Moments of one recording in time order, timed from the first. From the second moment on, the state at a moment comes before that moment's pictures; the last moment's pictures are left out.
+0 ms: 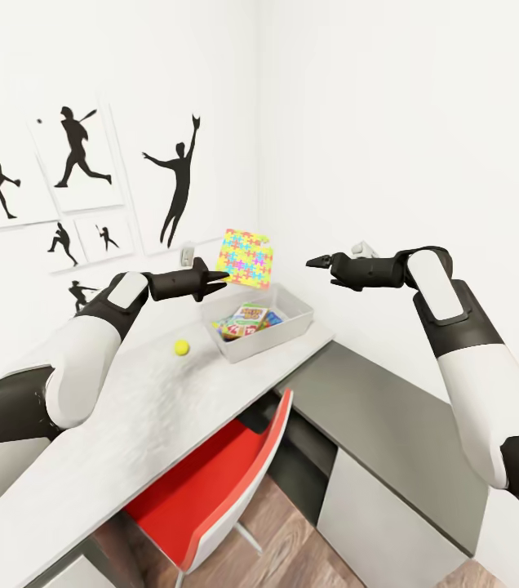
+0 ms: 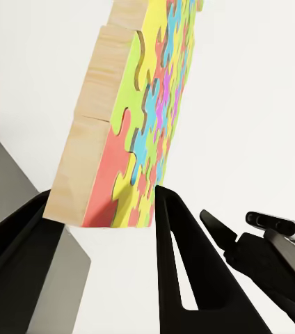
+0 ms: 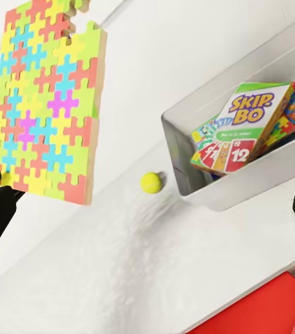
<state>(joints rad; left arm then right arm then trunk) -1.42 0.00 0.22 -0.32 0.70 0.94 -0.45 -1.23 -0.17 0.17 -1.03 -1.07 1.04 -0.11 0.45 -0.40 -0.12</state>
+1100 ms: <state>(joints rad) -1.42 0.00 0.22 -0.32 0.70 0.94 -0.45 -1.23 -0.17 0.17 -1.03 -1.07 1.04 -0.11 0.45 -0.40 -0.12</state>
